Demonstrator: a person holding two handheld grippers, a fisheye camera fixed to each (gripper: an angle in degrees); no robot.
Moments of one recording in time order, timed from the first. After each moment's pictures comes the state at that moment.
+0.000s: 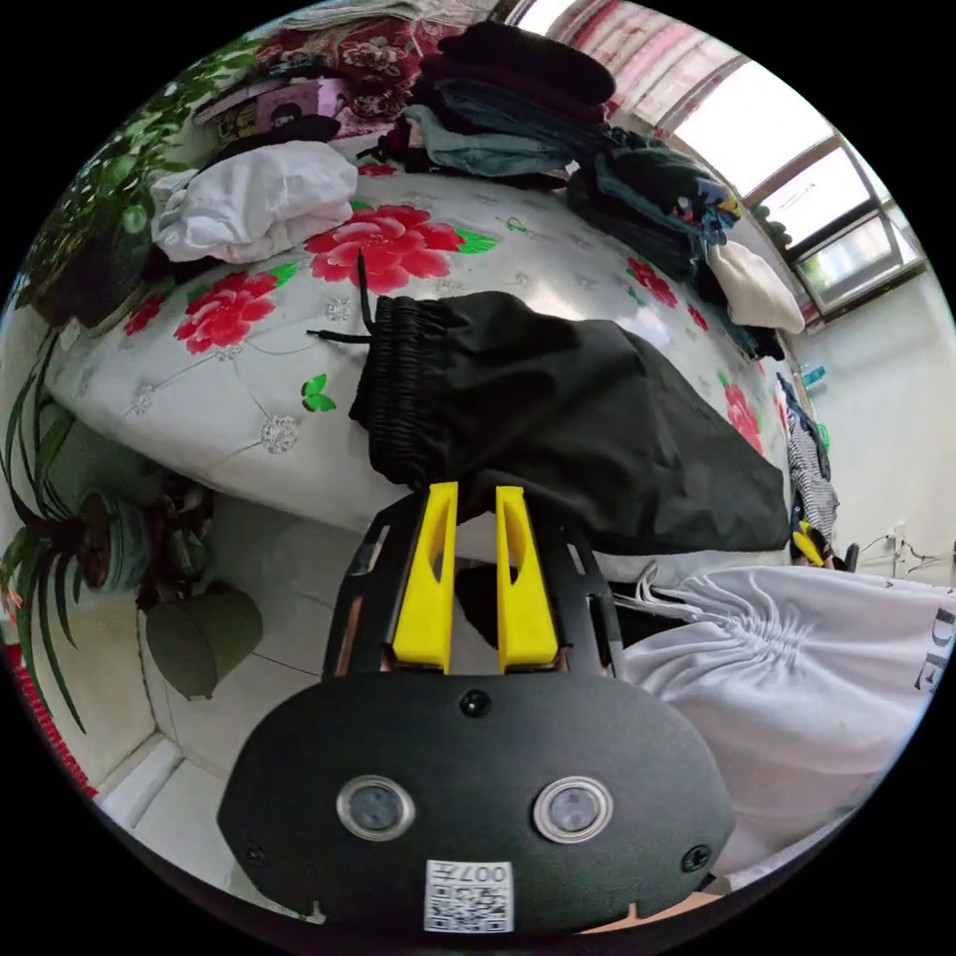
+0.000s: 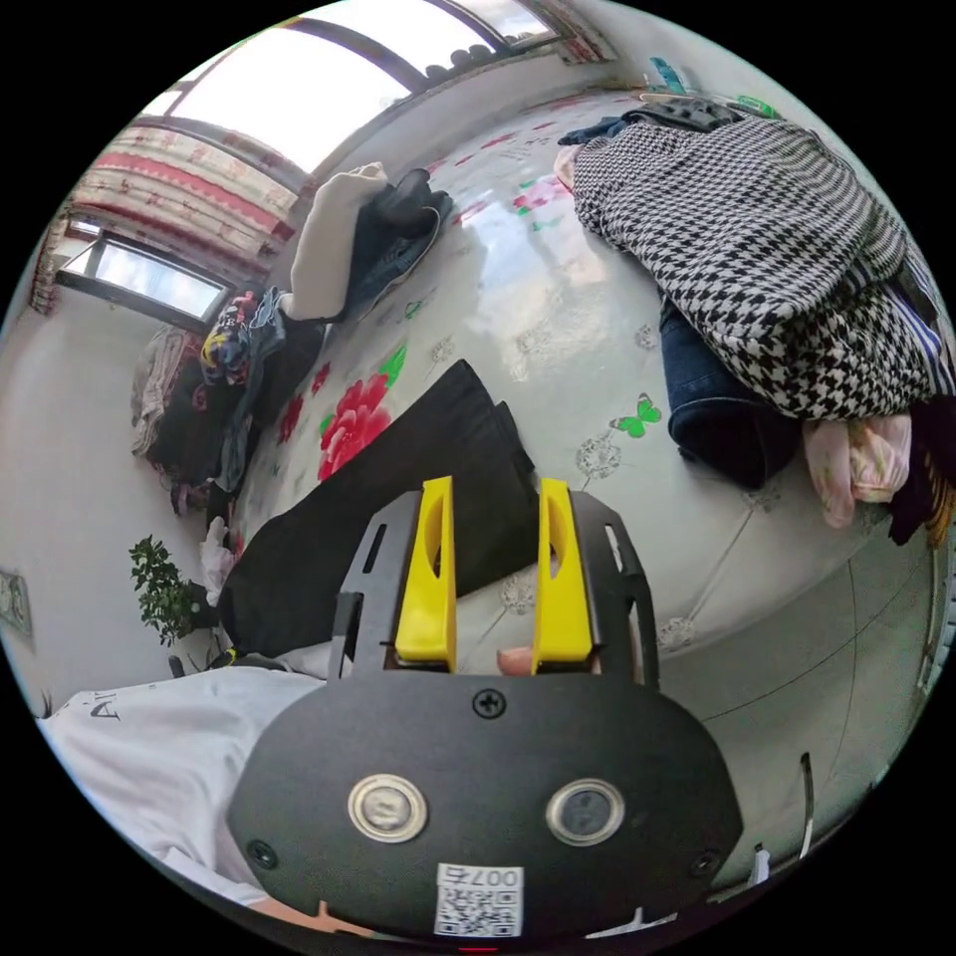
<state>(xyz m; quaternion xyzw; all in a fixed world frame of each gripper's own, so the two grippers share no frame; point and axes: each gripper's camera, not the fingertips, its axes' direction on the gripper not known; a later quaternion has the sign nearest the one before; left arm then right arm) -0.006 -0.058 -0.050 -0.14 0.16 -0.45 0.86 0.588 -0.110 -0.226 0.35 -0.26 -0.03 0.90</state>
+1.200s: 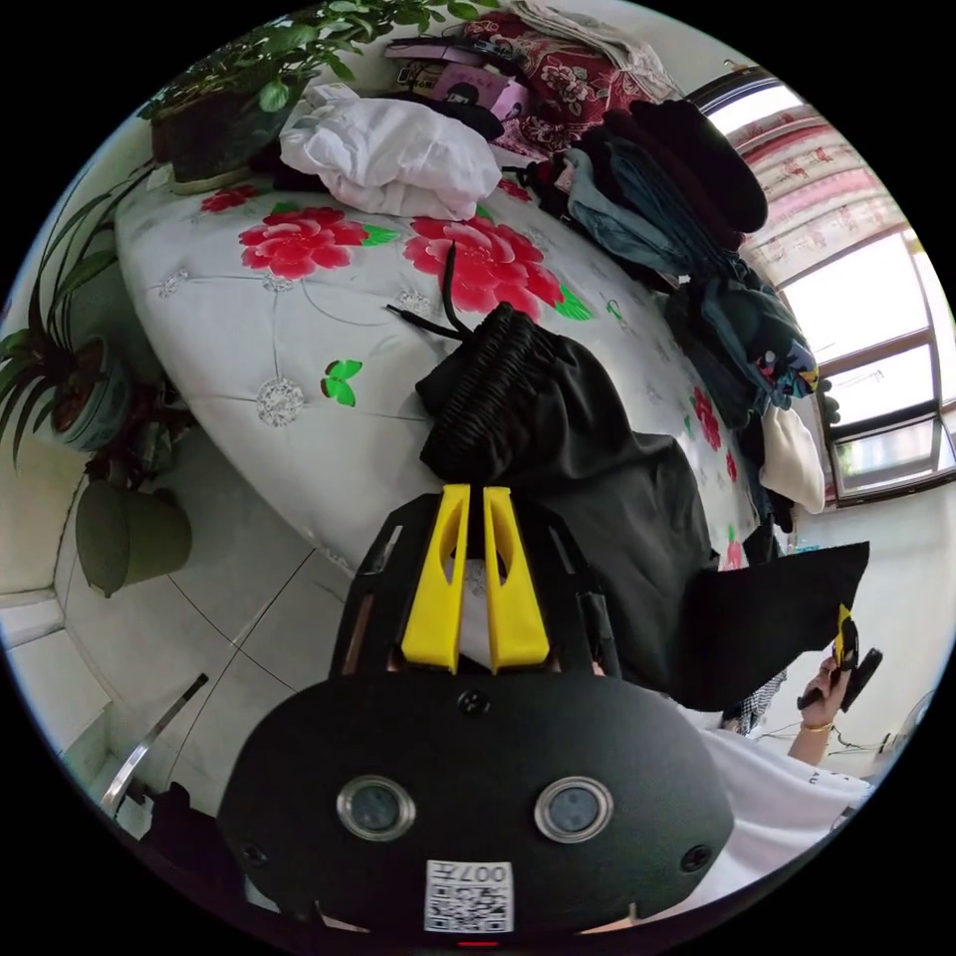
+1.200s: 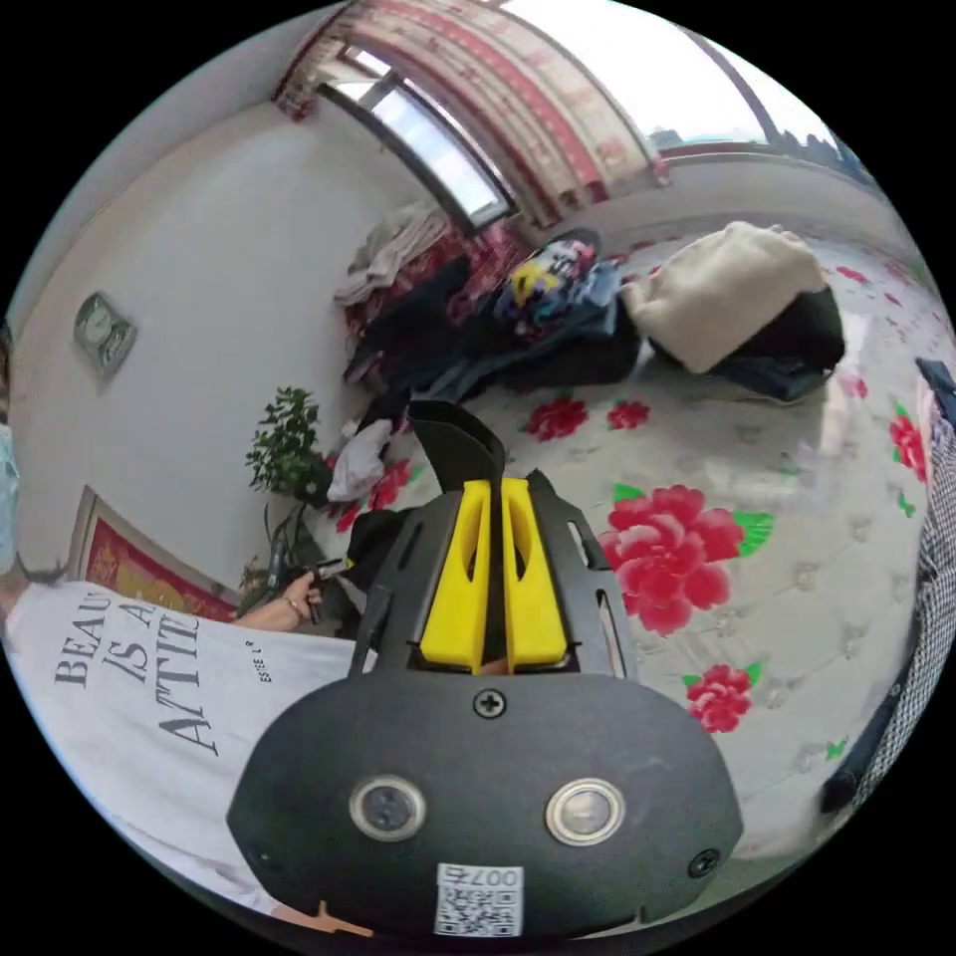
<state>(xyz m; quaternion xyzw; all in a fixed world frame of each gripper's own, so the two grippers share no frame) -0.044 -0.031 0.000 -0.12 0.12 -0.62 0.76 0.381 -0.095 -0.373 0.42 -0.30 -0.33 0.79</state>
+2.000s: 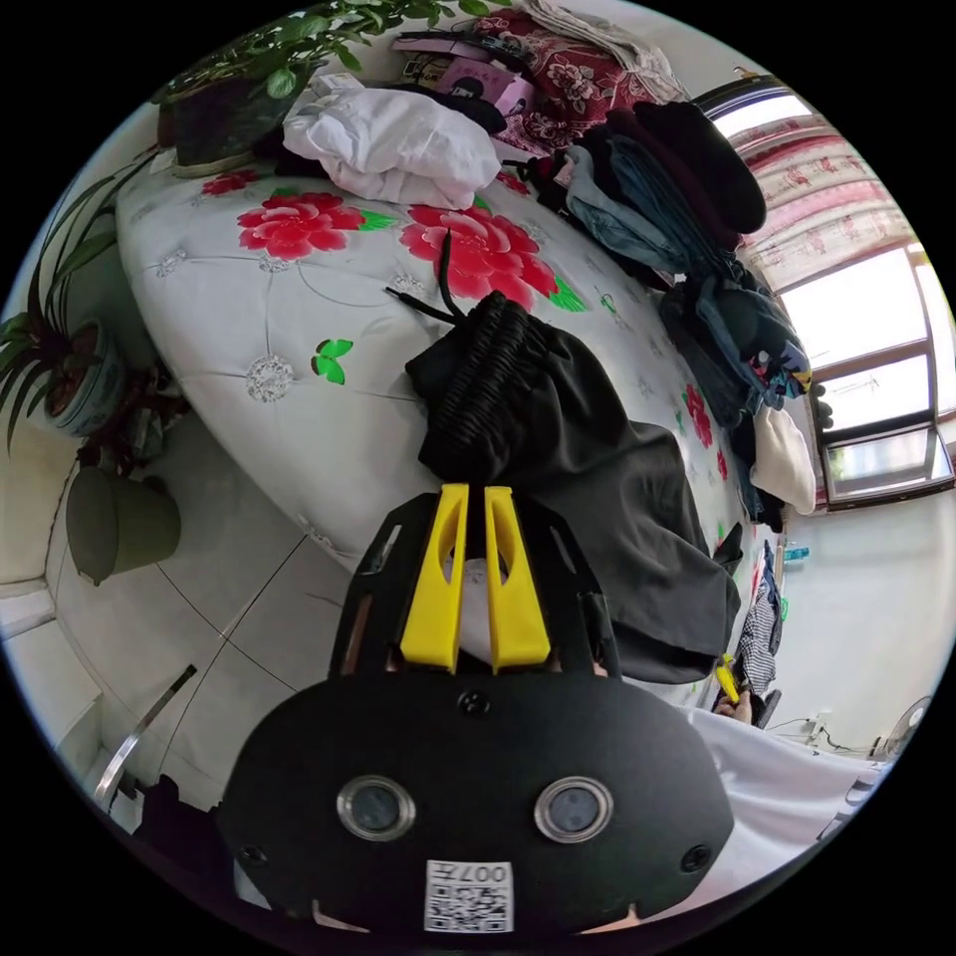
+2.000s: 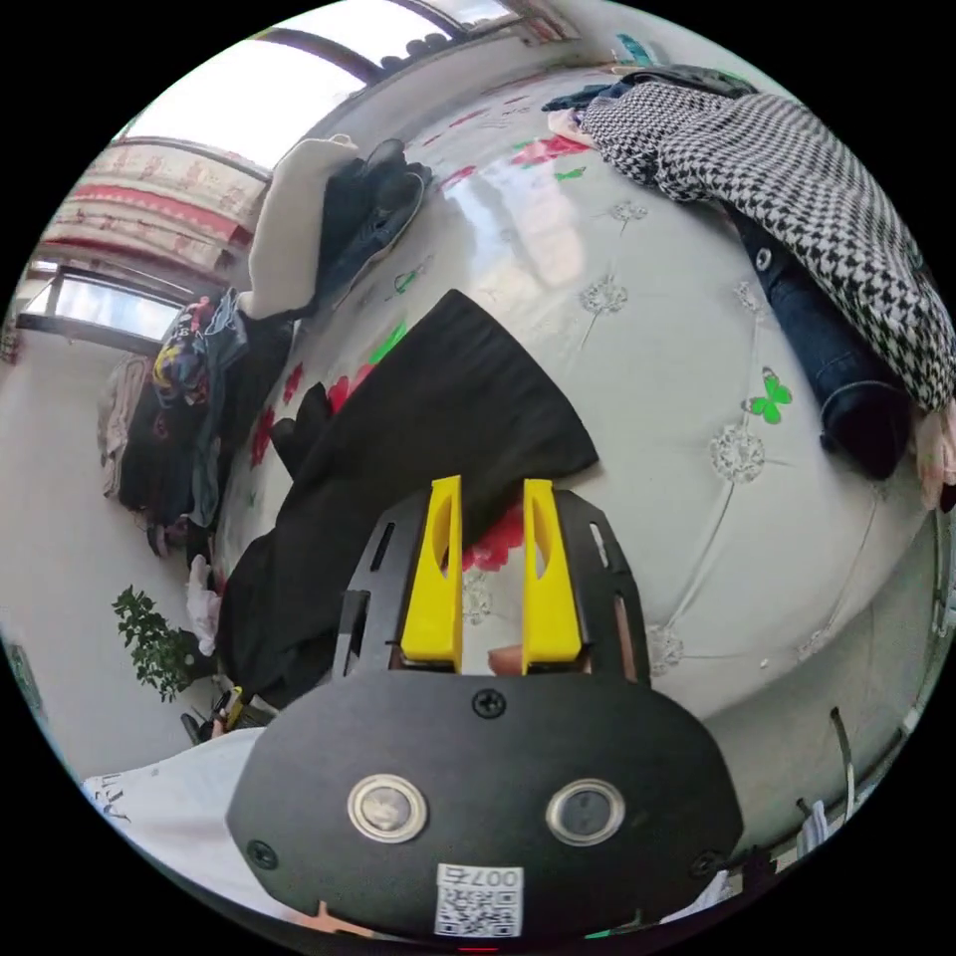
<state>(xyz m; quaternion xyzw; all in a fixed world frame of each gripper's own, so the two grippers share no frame) -0.035 -0.024 -0.004 -0.12 0.14 -0.62 0.76 0.506 -0.160 -0.199 0.33 -0.21 0.04 0.92</state>
